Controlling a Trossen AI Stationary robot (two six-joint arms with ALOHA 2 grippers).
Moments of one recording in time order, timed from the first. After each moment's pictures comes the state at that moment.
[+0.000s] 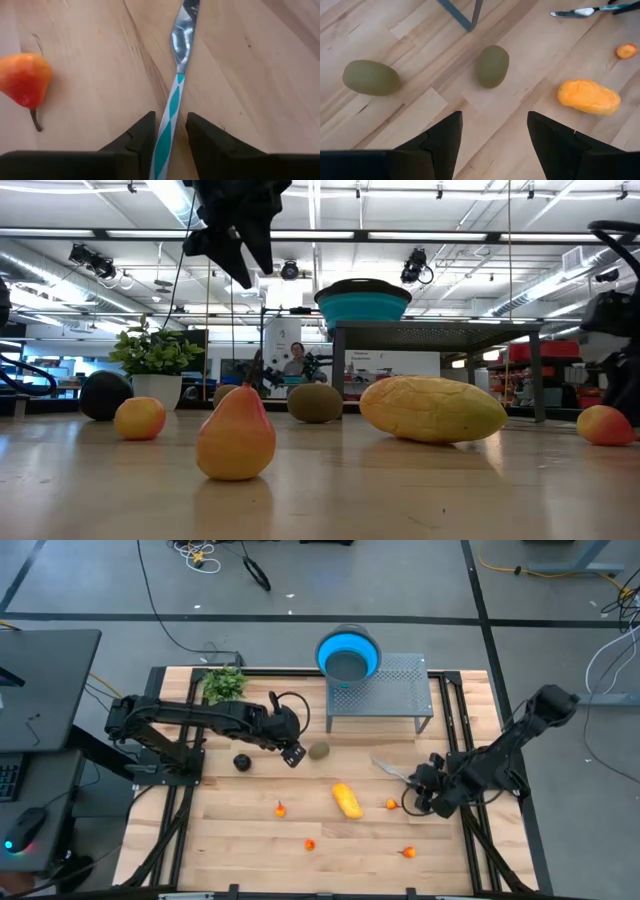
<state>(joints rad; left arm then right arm) -0.02 1.51 1.33 -0.91 -0.24 -0.78 0.76 1.11 0.18 -0.40 0.58 1.08</state>
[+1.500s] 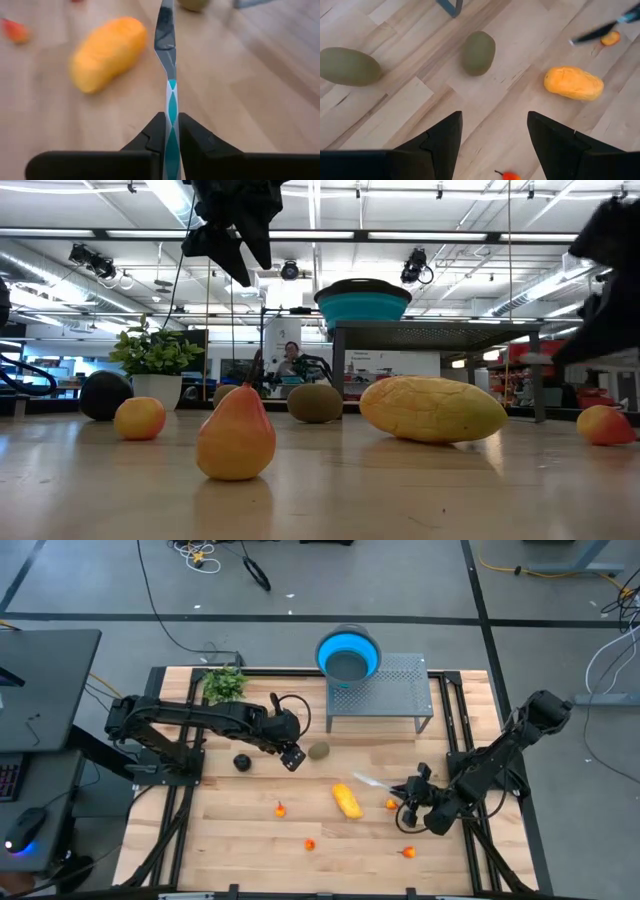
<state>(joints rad) -0.03 1.51 1.33 -0.91 -0.16 -0.78 0.80 1.25 0.45 -0.25 0.79 0.95</state>
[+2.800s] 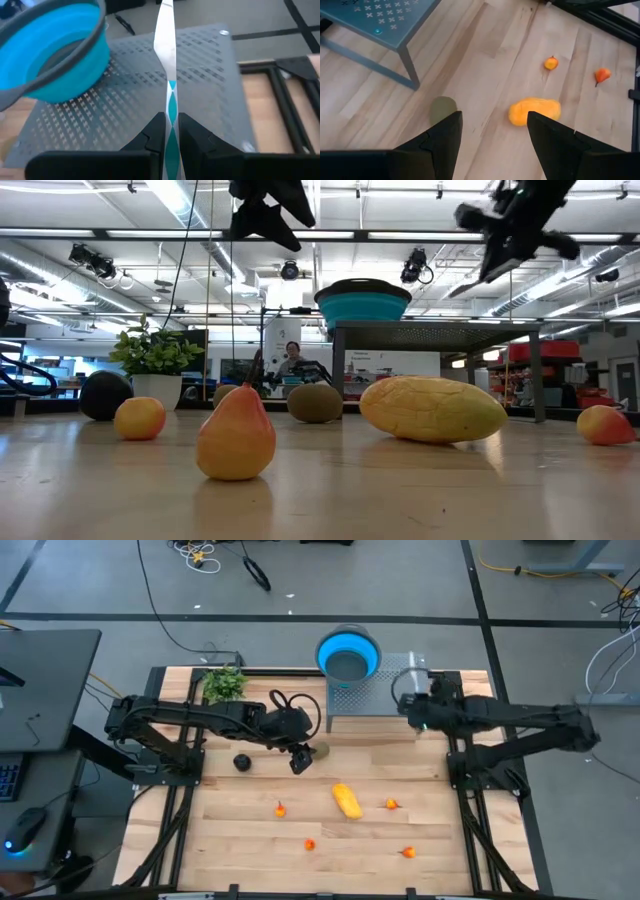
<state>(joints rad) -0.04 1.51 1.38 -0.67 -0.17 -0.47 -0.12 1.05 1.00 -1.03 0.83 1.28</state>
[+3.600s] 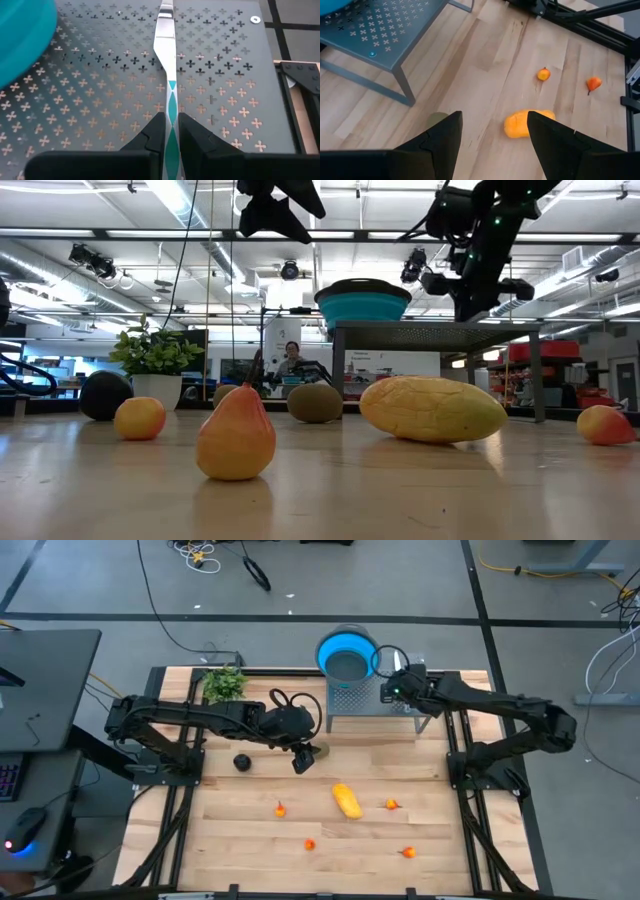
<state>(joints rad) -0.04 1.51 1.38 -0.61 -0.17 -0.43 -0.44 1.29 0.98 -0.78 0.62 0.90</state>
